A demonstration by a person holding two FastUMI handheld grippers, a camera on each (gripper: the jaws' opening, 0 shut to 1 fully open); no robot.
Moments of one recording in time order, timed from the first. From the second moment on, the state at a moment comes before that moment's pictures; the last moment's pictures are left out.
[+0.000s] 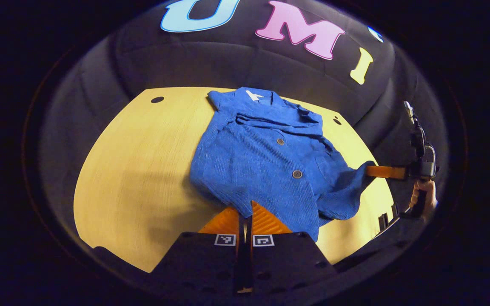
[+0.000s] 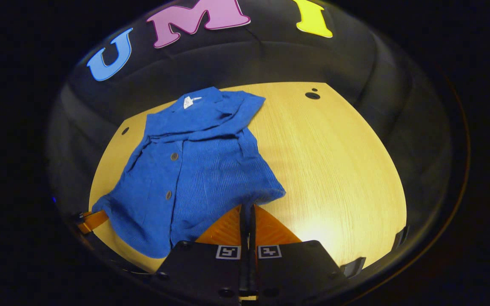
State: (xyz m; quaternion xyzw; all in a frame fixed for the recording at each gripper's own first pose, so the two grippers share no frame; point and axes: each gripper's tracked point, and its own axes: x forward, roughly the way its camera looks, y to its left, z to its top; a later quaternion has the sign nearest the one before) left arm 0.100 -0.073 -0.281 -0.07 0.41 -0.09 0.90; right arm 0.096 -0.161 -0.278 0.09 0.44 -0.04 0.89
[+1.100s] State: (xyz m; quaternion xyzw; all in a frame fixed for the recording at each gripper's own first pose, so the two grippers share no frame) left arm 0.488 -0.054 -0.202 0.09 0.20 -0.08 0.97; right arm 0.446 -0.211 -0.210 0.01 0.24 -0.06 0.97
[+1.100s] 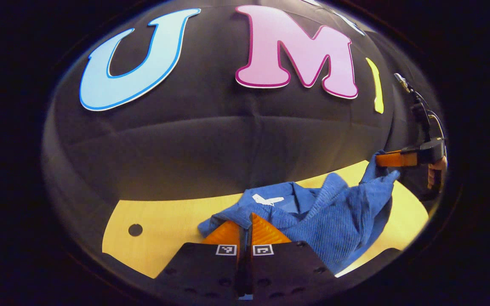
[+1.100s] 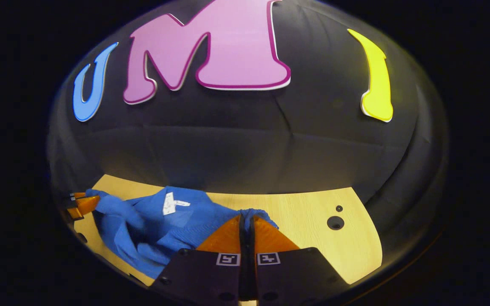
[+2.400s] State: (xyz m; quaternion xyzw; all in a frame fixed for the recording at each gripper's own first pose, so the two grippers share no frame) left arm 0.343 -0.046 -0.124 -0.01 0.10 -0.03 0.99; right arm 0.319 -0.160 -0.113 -0.03 0.12 -0.08 0.99
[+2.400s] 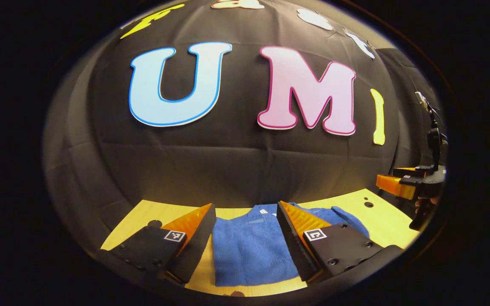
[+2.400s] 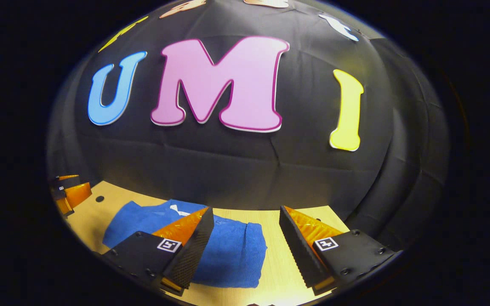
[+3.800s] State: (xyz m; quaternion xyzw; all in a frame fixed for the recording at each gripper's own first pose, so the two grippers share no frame) left arm -0.031 -0.100 -0.054 -0.03 0.03 0.00 1.00; right arm -0.045 -0.083 -0.028 0.03 0.04 0.01 1.00
